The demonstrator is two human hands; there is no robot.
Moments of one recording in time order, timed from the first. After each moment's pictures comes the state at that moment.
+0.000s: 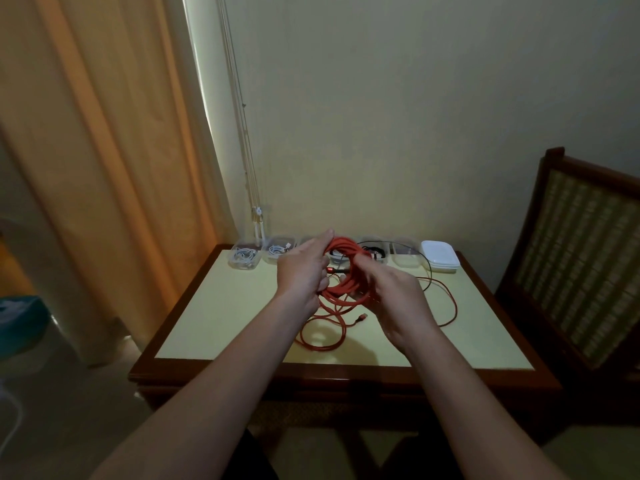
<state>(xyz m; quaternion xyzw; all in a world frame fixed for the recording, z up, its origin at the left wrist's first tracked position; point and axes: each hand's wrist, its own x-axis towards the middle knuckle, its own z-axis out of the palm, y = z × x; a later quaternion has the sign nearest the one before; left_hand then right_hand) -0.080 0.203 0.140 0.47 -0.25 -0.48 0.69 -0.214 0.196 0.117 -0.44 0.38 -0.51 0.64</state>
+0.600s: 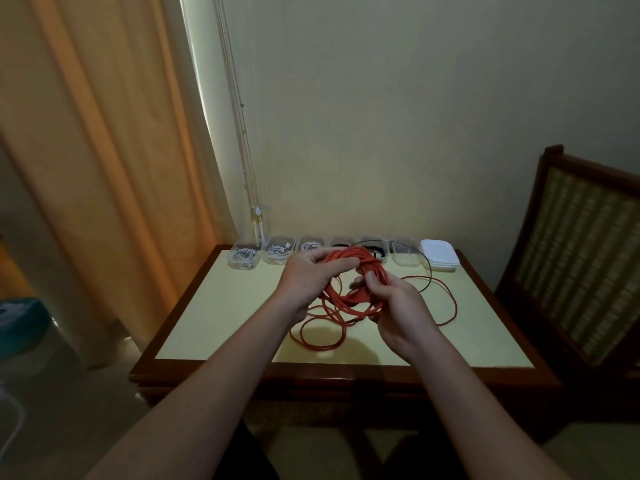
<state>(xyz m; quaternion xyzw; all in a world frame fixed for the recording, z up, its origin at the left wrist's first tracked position) -0.070 0.211 0.132 0.53 -0.47 -0.42 0.57 -0.224 0.196 0.103 -0.44 0.35 -0.48 0.68</state>
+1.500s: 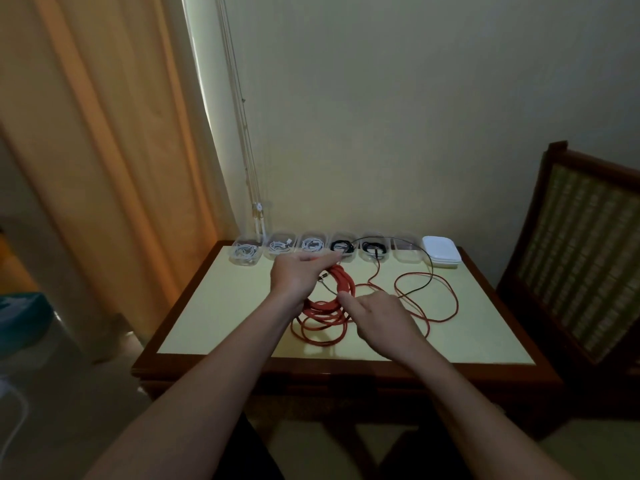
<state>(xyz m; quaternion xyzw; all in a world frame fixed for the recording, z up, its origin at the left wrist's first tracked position) -0.060 0.197 0.116 0.64 -0.38 -0.35 0.57 -0.217 0.212 0.101 -0.82 0.48 -0.20 0.23</state>
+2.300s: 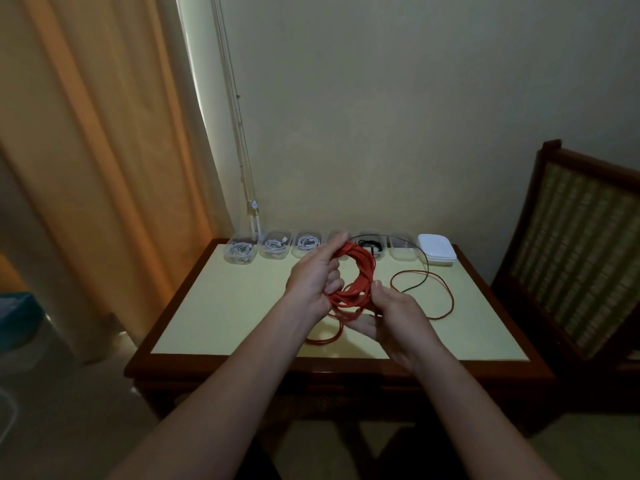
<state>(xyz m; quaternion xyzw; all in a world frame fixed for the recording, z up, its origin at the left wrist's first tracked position) -0.092 0.197 0.124 0.38 -0.21 -0.61 0.66 -0.227 0.212 0.089 -0.46 0.41 -0.43 0.66</state>
